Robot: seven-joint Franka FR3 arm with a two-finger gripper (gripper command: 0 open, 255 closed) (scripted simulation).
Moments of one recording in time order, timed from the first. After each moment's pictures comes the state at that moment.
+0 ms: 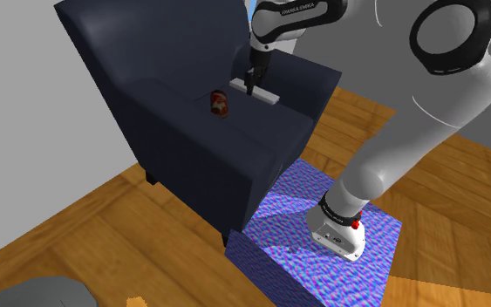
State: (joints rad) arm -0.03 -0.13 -0.14 -2.15 -0.04 2.01 -0.28
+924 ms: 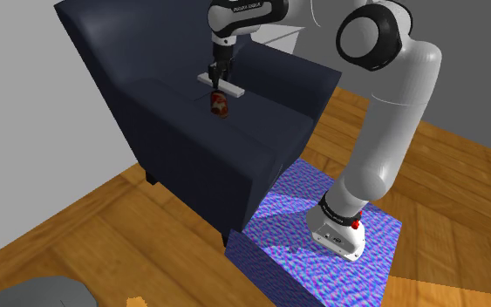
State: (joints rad) arm 0.02 0.27 -0.09 -1.69 0.01 1.95 -0.20
